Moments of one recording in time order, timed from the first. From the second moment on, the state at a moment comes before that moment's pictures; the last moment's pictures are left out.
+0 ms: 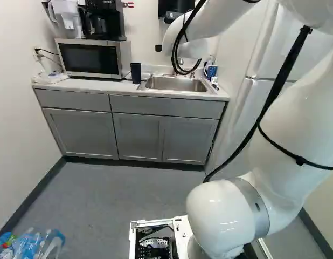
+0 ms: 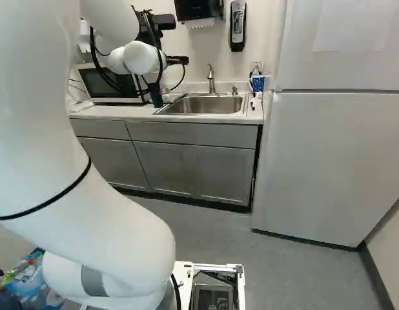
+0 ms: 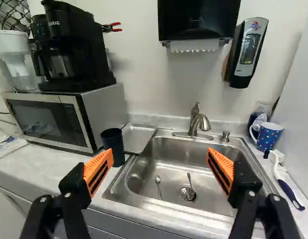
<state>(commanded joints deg) 5.0 2.6 -56.4 0.0 25.6 0.0</state>
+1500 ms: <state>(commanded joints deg) 5.0 2.6 -56.4 0.0 25.6 0.0</state>
